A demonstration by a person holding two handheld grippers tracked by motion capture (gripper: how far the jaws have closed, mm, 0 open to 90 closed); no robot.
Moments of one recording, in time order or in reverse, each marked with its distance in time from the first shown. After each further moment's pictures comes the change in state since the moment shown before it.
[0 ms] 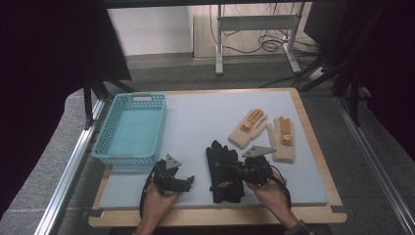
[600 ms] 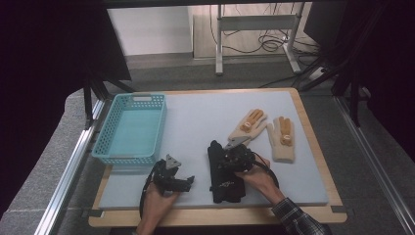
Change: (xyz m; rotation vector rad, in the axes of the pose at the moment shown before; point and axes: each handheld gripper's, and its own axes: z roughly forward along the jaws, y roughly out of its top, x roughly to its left) left arm 0.000 0.000 0.000 0.000 0.000 0.001; right arm -0.011 0.026 0.068 0.112 0.048 -0.182
